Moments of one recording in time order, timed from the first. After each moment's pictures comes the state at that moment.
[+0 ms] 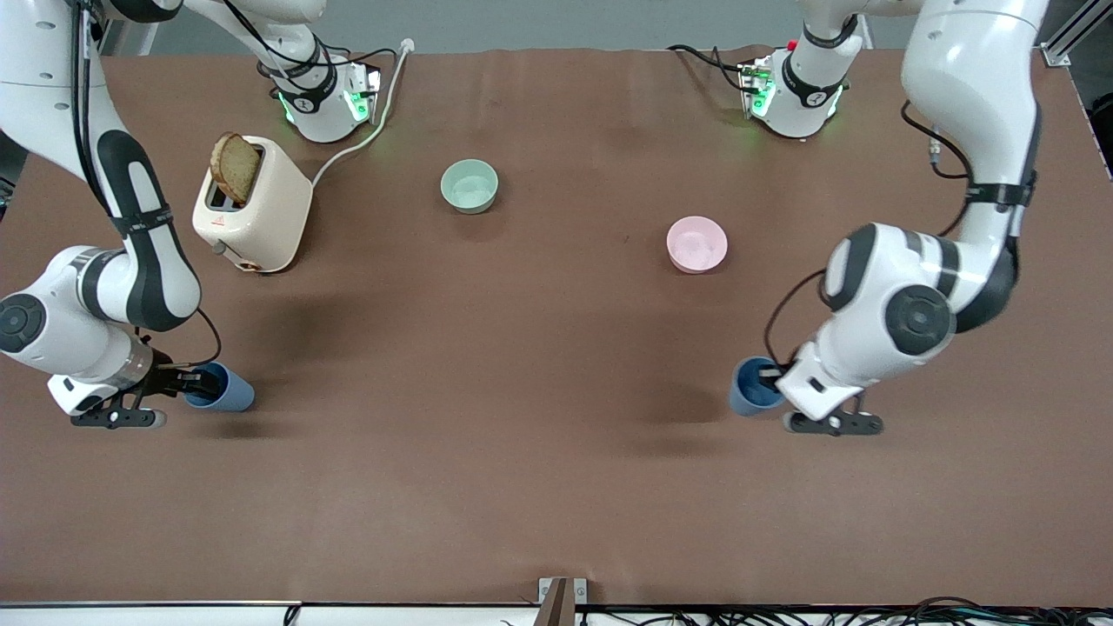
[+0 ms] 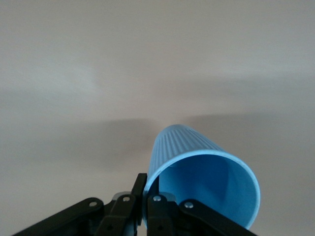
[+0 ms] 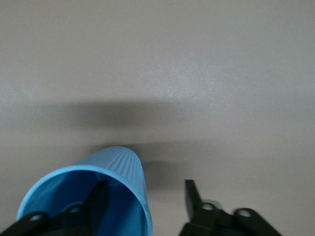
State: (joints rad) left arm -0.17 0.52 -0.19 -1.56 0.04 2.08 -0.35; right arm -0.14 0.56 -0.06 -1.80 0.01 2.40 -0.20
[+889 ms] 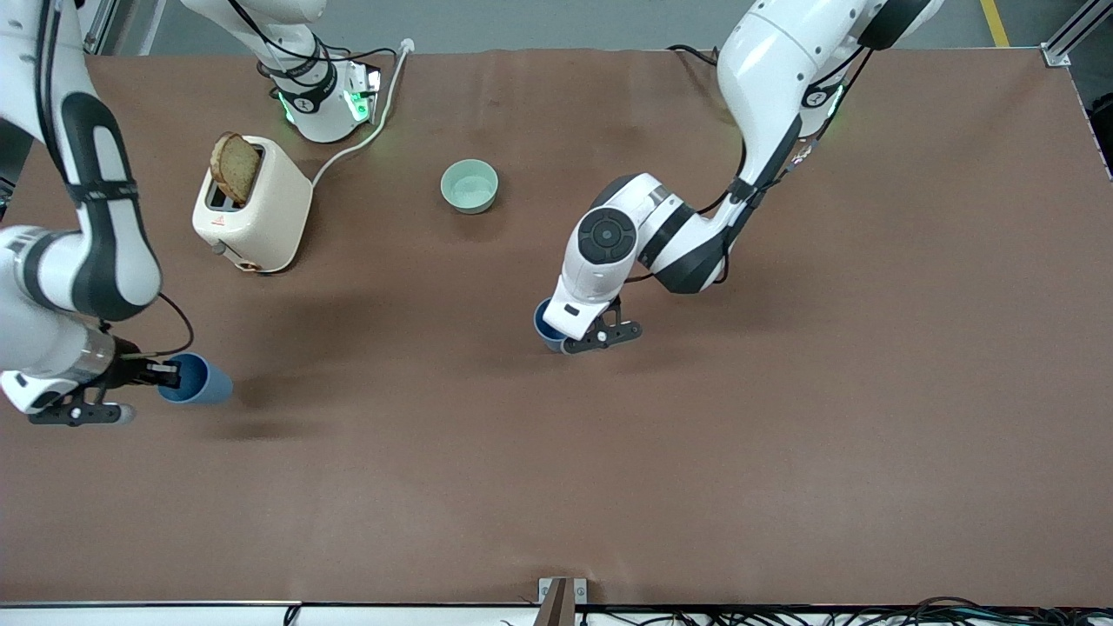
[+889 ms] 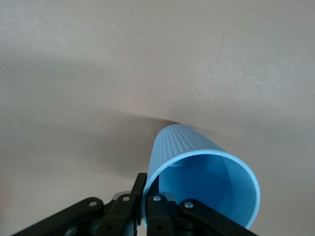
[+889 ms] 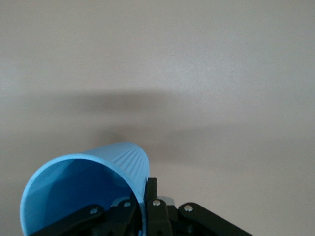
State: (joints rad) left arm -0.57 0.72 -0.23 -1.48 0.04 2.22 -1.02; right arm -0.13 0.43 -0.05 -1.68 0.02 2.08 -0.19
